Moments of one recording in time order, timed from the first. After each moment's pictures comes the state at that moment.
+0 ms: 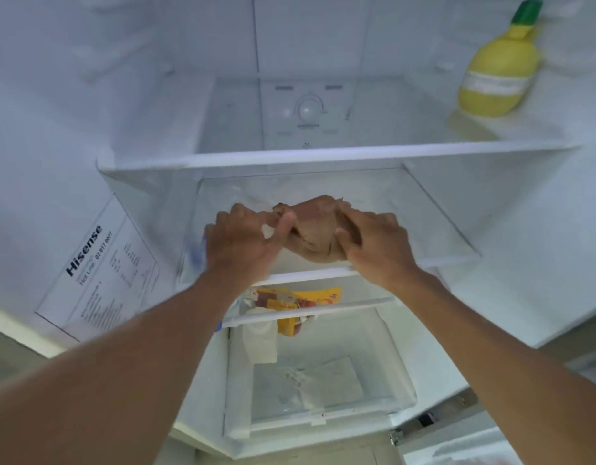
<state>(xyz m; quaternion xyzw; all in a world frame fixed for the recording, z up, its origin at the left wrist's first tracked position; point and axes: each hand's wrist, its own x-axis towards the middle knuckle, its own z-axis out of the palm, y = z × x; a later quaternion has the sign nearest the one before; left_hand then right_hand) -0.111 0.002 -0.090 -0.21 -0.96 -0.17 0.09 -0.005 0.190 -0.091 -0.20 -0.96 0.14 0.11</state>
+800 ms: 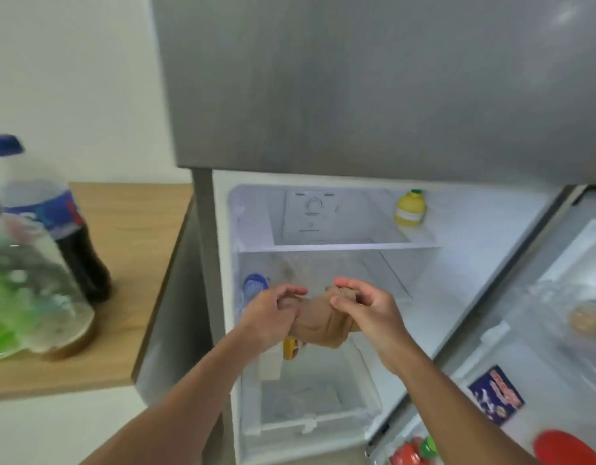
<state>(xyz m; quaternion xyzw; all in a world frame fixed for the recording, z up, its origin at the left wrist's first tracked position) 0.038 -0.130 0.065 -0.18 -0.80 -0.52 -0.25 0.147 0.039 0.072 -0.24 -0.71 0.64 0.17</state>
